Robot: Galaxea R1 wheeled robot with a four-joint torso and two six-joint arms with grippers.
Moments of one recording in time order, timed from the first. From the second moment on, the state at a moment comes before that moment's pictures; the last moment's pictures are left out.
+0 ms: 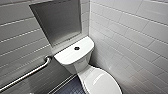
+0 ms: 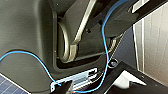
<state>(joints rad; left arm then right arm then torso) 1.49 2.82 -2.13 0.41 0.10 -0.34 -0.87 2.40 -1.82 -0.42 -0.20 0.99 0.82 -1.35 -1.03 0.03</state>
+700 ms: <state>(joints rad) 1.48 2.78 -2.13 0.41 0.09 -0.34 -1.20 2.28 -1.84 -0.43 -0.09 0.97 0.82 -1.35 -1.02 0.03</state>
